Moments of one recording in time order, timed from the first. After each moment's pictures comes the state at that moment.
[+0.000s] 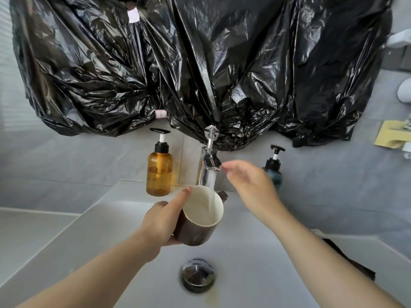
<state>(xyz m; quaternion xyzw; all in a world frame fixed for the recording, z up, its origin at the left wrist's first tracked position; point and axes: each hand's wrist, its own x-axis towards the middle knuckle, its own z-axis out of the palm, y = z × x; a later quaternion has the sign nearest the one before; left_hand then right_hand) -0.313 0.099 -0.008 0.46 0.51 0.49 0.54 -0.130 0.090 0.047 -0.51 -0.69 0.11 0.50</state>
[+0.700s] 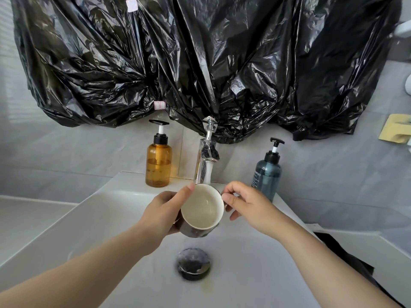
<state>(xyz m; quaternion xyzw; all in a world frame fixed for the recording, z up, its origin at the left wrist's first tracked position) -0.306 0.097 -0.021 0.49 0.47 0.50 0.54 -0.101 0.094 0.005 -0.49 -0.74 0.26 0.39</state>
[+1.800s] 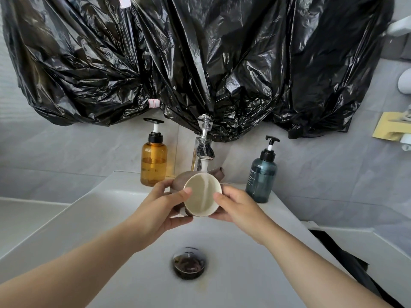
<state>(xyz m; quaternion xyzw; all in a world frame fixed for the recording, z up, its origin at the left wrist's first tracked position) -0.306 0.091 -0.010 0.47 0.37 0.51 0.62 -0.115 0.098 -0.011 -0.46 -0.64 0.41 0.45</state>
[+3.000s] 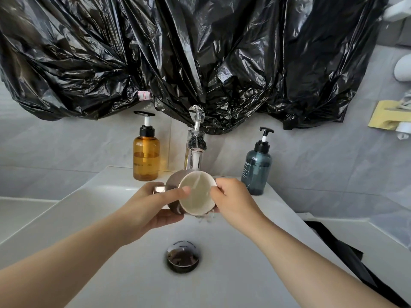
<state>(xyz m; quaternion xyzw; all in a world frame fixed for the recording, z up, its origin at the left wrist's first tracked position) -0.311 0.094 -0.012 0.48 0.44 0.46 0.60 -0.125 0.094 -0.006 -0.57 -0.69 0.16 0.42</state>
